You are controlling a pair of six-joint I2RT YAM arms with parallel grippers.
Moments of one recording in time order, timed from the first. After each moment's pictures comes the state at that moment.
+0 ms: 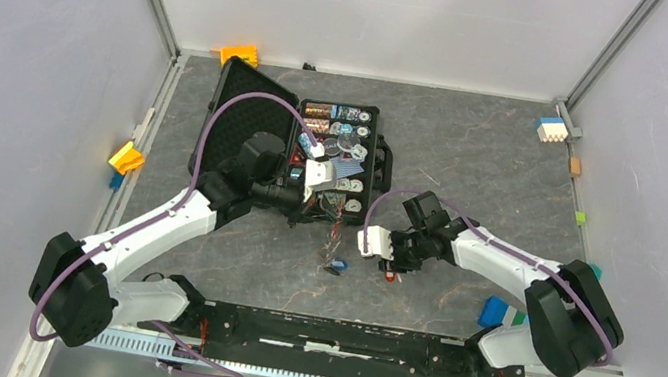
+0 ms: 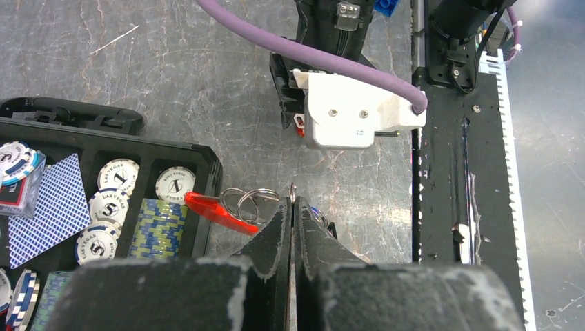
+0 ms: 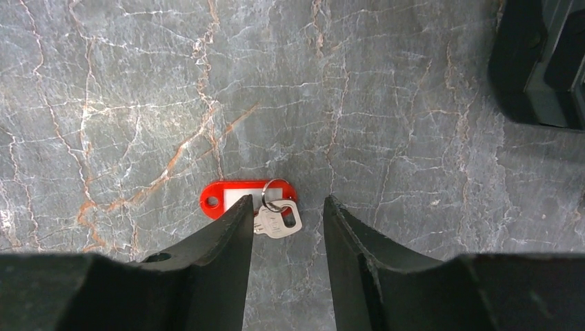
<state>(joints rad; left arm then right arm) -0.60 1.15 0.82 -0.19 0.79 0.32 0.62 1.42 0.69 -0.45 -0.47 -1.08</state>
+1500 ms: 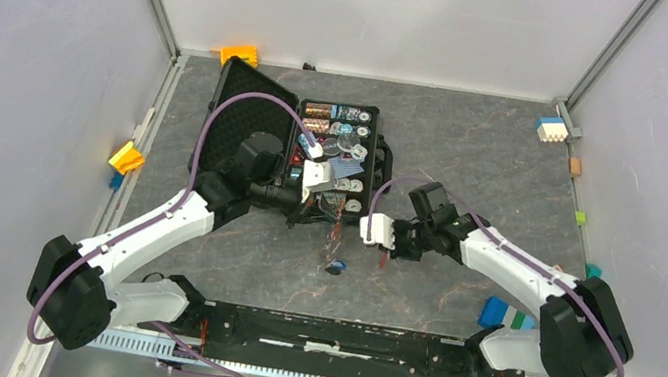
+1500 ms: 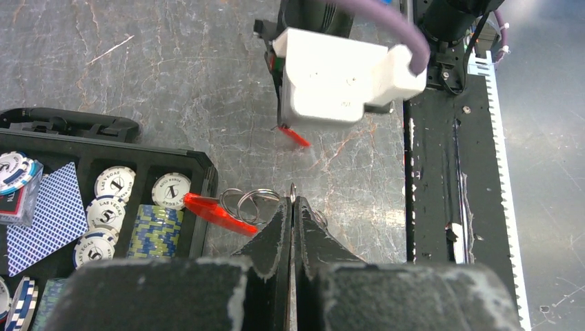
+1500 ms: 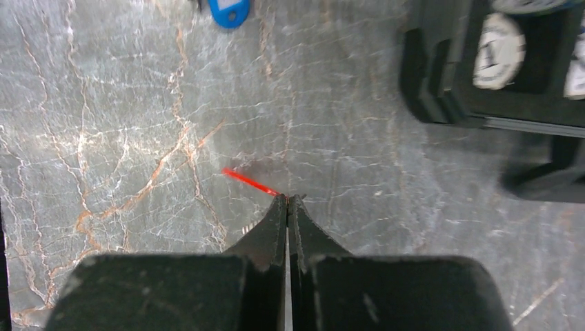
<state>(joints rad) -0.60 1.14 0.82 -0.19 0.82 0.33 0.61 1.37 0.73 -0.46 -0.48 -1.03</state>
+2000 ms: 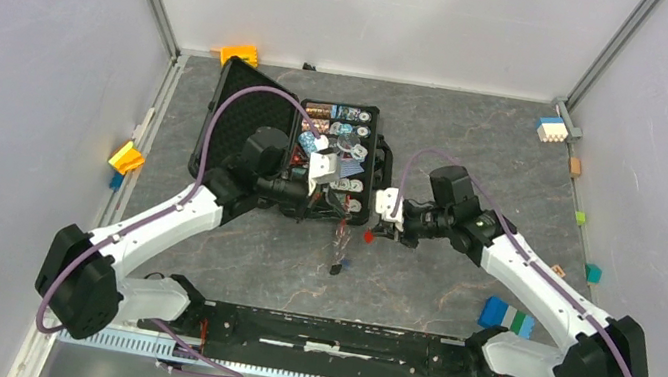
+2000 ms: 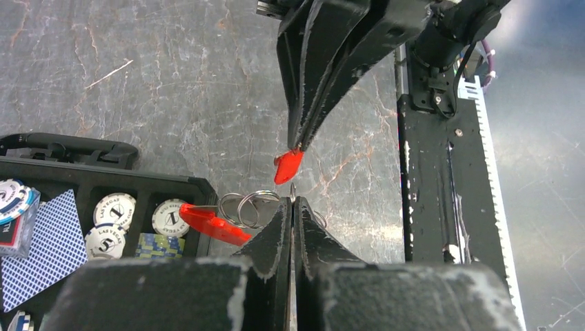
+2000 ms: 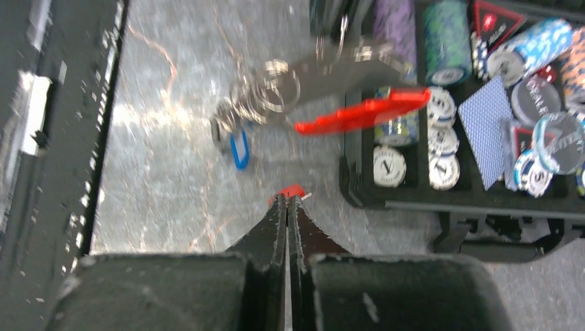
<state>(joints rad) -0.61 1.19 0.84 -0.11 0.85 0.27 0.57 1.20 0.82 -0.43 -0.75 -0.86</state>
